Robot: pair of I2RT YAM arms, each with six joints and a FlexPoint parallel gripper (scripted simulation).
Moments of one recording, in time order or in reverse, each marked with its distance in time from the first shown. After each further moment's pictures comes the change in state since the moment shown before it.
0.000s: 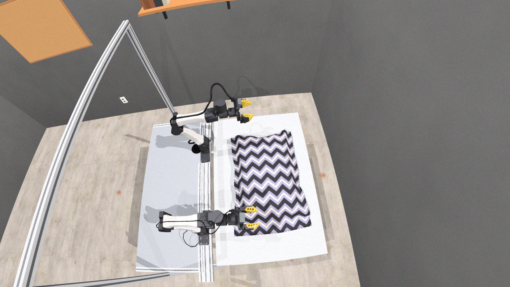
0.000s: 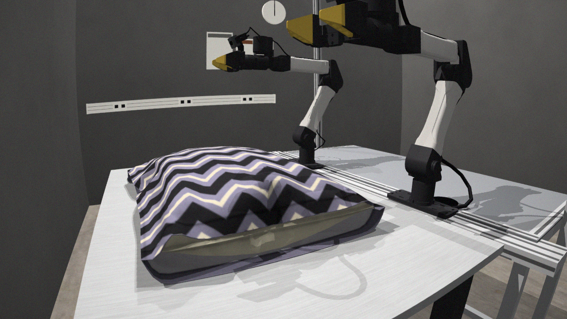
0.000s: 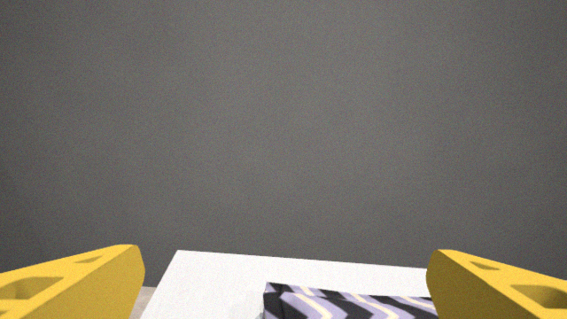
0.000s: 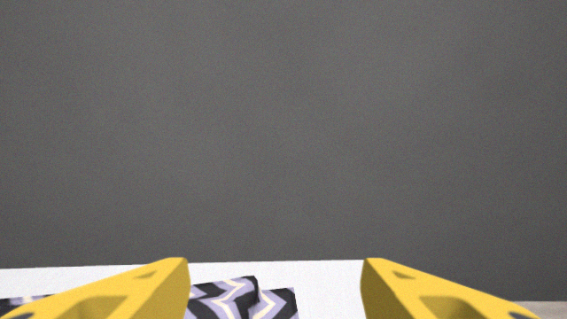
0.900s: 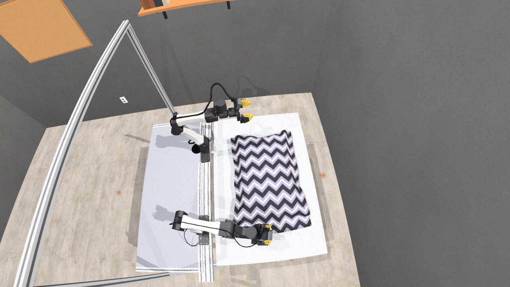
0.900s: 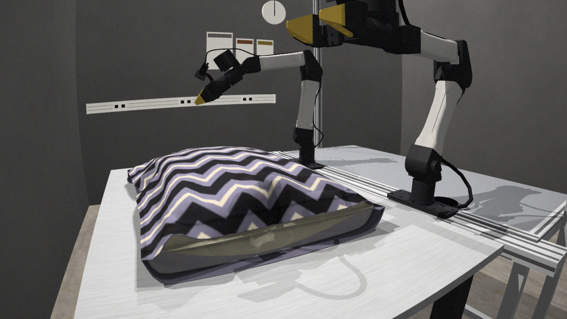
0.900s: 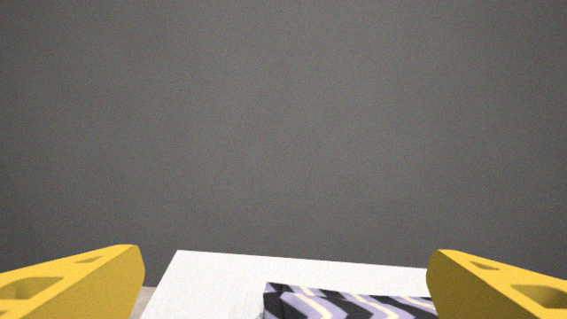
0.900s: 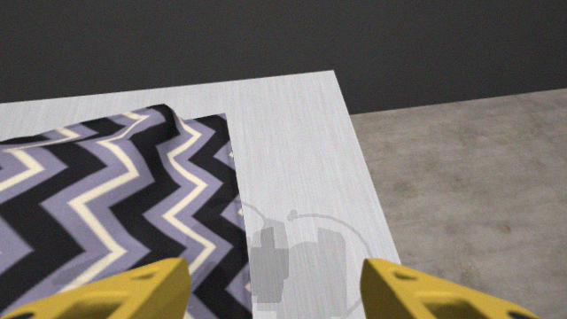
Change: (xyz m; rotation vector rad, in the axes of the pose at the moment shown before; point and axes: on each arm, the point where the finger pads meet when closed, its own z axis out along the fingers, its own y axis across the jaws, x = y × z) left arm 0.000 0.000 0.000 0.000 0.000 0.000; right arm 0.145 -0.078 0.054 0.127 0.602 0.040
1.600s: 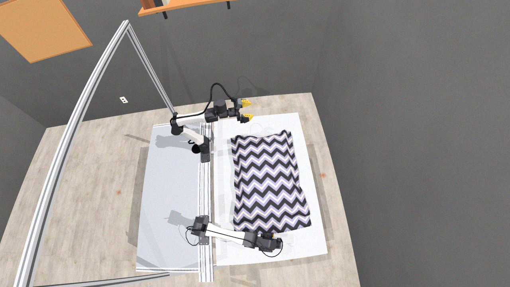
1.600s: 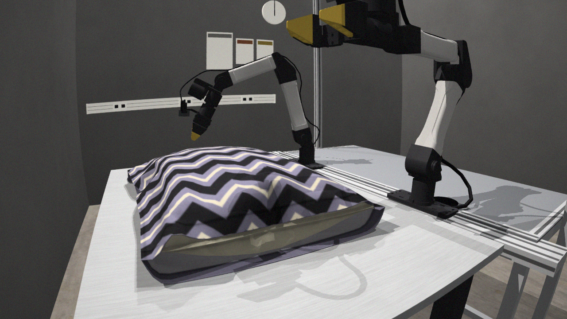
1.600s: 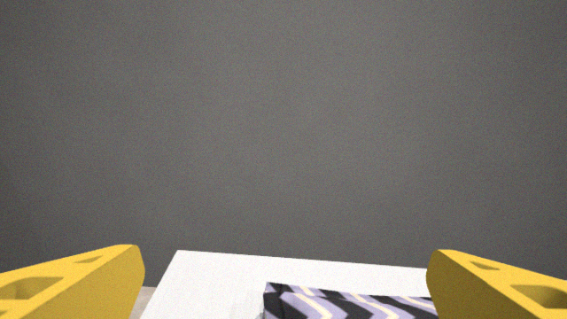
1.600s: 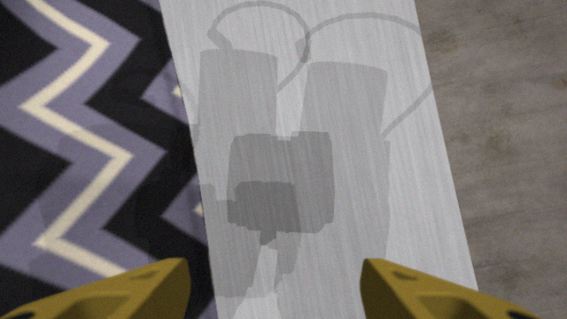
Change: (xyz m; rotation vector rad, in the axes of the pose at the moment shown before) left arm 0.000 0.000 0.000 0.000 0.000 0.000; right arm 0.103 -0.030 0.090 -0.024 0.473 0.066
